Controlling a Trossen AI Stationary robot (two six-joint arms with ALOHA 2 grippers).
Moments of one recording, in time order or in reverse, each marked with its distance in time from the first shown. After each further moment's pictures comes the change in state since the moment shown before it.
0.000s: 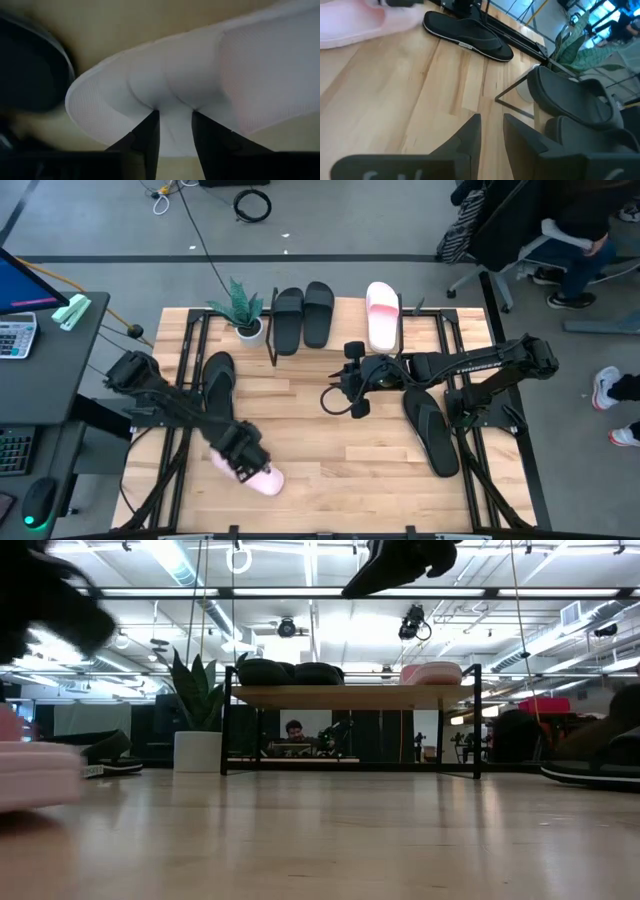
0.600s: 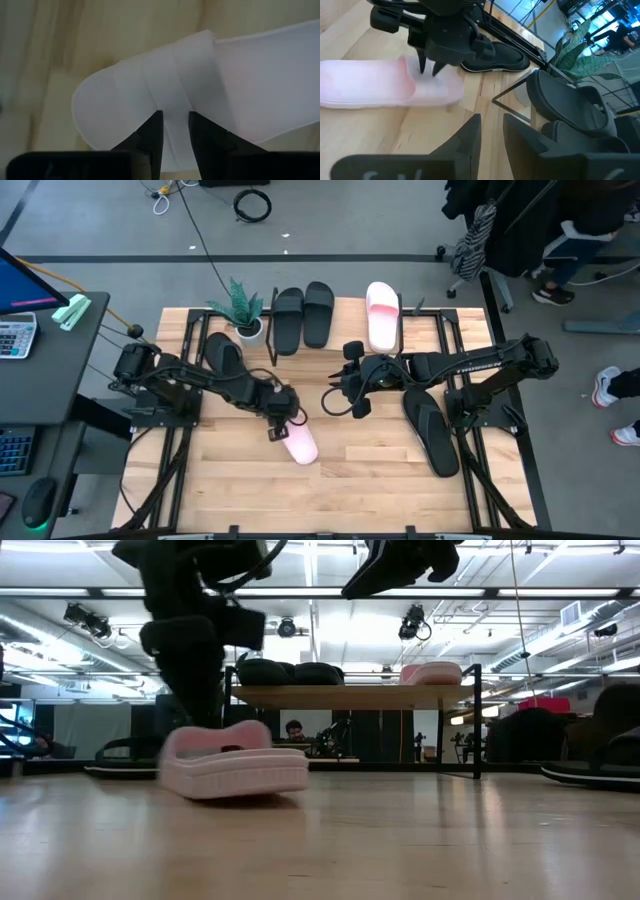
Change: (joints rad) left arm 0.381 0.000 -0.001 0.379 -0.291 0.832; right arm 0.000 0.000 0.000 0.000 0.000 -0.060
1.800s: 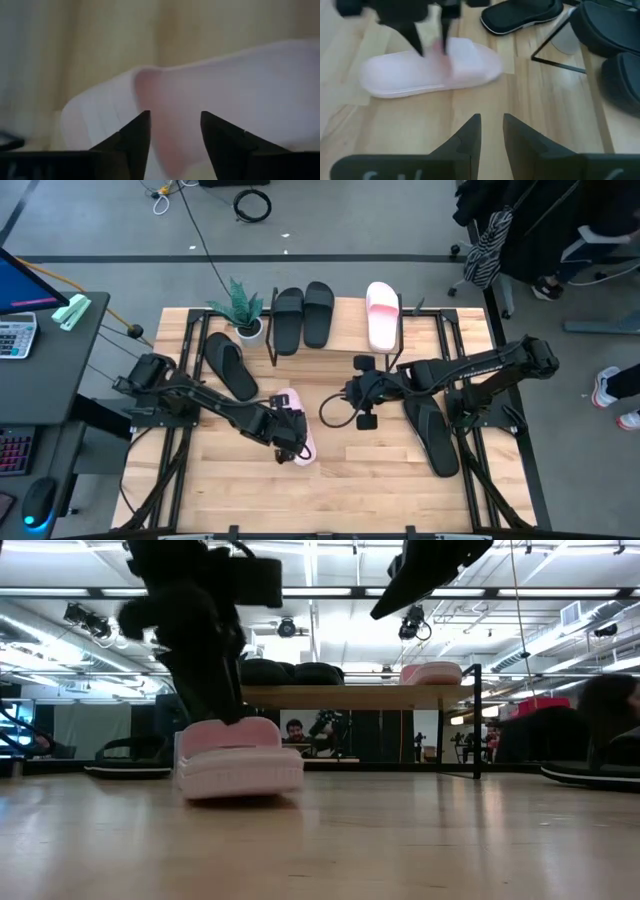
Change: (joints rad) left arm -0.199 0.142 0.178 -0.060 -0.250 -0.044; right arm 0.078 0.000 0.000 -0.203 0.000 0.418
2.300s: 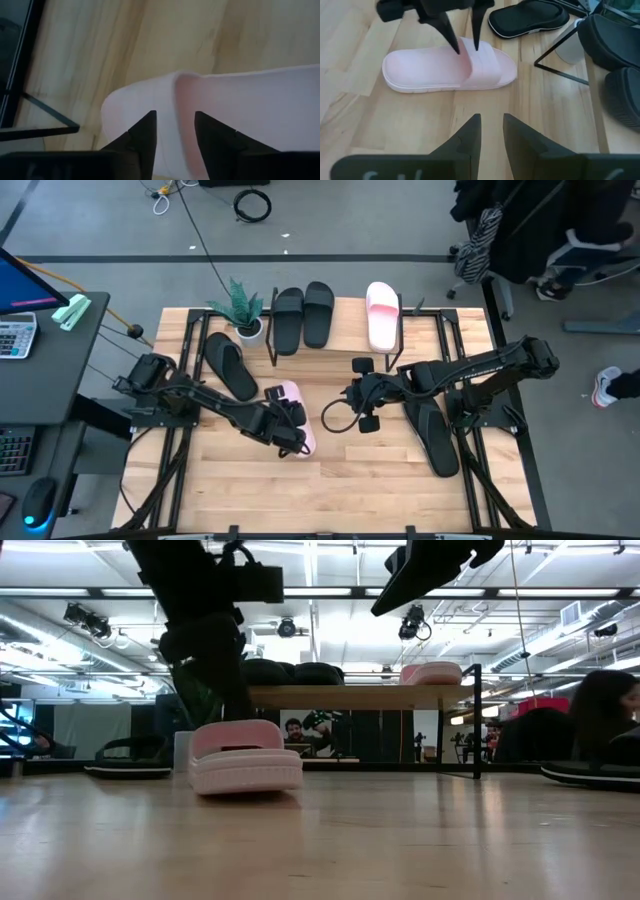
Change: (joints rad) left arm -0.006 -0.004 0.001 -0.056 -0.203 -0.076; right arm 0.016 0.000 0.000 0.000 0.001 -0.083
